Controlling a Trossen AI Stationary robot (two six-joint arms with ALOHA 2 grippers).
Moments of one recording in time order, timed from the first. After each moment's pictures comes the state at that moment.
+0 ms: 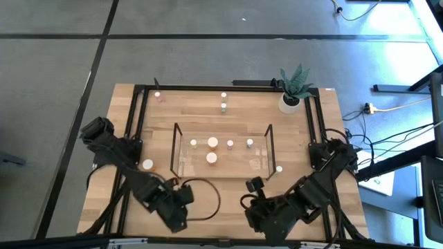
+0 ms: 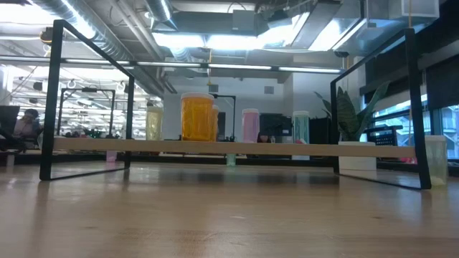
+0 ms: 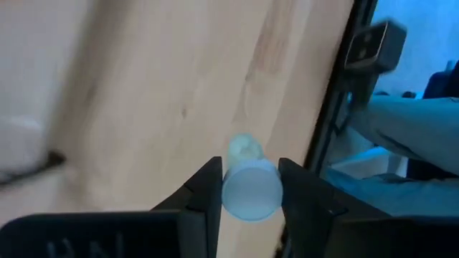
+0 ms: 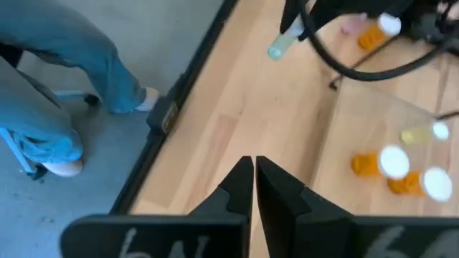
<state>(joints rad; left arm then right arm) -0.73 1.69 1.43 -0.91 -0.22 -1.08 0.73 2.01 2.34 -1.34 0.32 0.20</state>
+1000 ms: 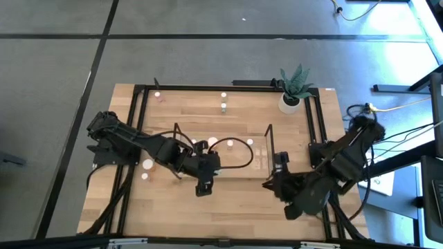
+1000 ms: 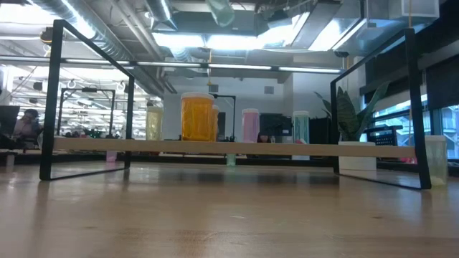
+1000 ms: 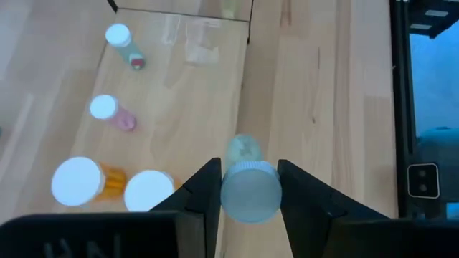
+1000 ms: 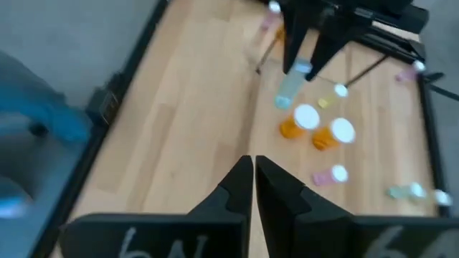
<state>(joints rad) -0.38 1.69 1.66 -0.94 -0.29 -0.46 0.74 1.58 1.83 -1.17 0.52 0.28</state>
